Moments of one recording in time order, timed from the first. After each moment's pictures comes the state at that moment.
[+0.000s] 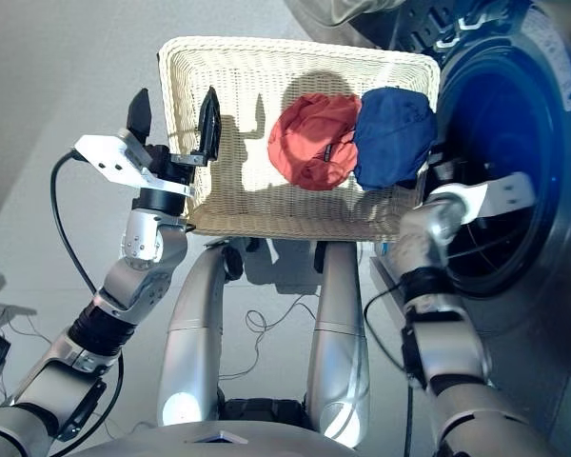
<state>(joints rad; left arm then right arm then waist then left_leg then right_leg) -0.46 0.33 -0.45 0.03 -0.49 -0.36 0.33 -0.47 -0.27 0.19 0.54 0.81 -0.54 -0.43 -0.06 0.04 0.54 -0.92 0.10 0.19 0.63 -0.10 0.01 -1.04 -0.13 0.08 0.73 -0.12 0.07</state>
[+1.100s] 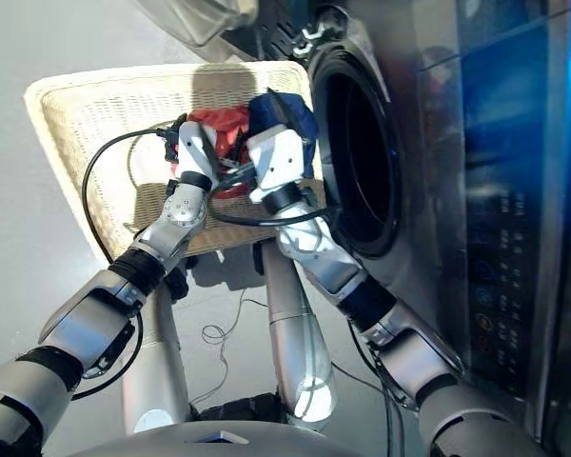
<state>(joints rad) -0.87 0.21 -0.55 0.83 -0.30 -0.24 0.34 -0.73 -0.26 0.71 0.08 0.30 -0.31 -0.25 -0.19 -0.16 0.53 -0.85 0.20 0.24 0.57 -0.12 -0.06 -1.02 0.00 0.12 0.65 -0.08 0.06</state>
